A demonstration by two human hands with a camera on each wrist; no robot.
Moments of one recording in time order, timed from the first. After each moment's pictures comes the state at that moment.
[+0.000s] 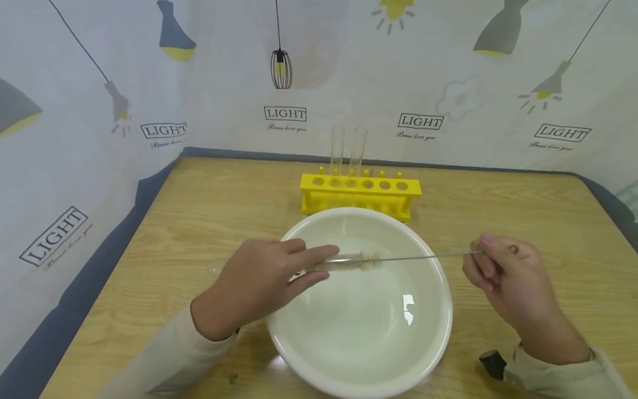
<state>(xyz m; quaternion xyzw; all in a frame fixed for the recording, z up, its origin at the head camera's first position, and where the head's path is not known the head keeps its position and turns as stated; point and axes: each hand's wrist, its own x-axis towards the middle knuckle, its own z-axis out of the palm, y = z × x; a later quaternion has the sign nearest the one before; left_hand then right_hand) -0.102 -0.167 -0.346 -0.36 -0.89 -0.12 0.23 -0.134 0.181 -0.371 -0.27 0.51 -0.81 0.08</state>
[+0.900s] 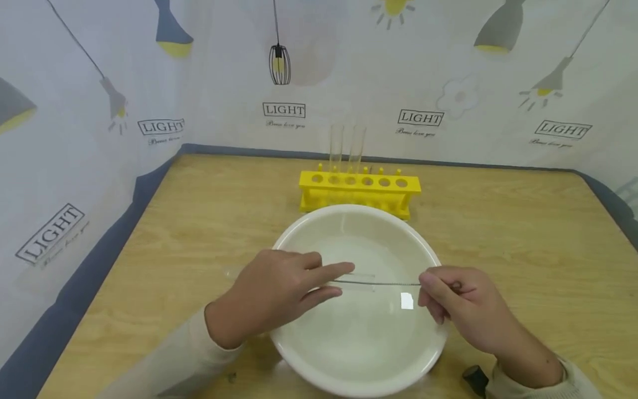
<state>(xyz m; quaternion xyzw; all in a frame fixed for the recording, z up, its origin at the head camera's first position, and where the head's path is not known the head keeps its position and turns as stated) -0.096 -0.154 -0.357 -0.41 -0.88 -0.12 0.22 -0.102 0.147 -0.373 -0.28 0.80 -0.53 0.07</state>
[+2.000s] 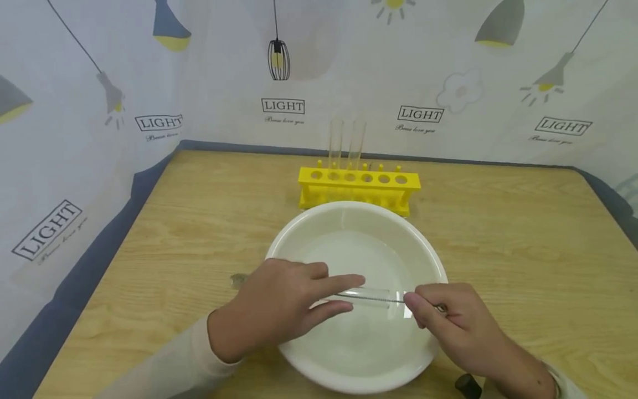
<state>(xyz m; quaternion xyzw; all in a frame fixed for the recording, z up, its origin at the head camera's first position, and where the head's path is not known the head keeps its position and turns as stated) -0.079 -0.142 -0.352 -0.41 -0.88 -0.14 0.21 -0.079 0.128 -0.375 -0.35 0.80 -0.49 -0.02</state>
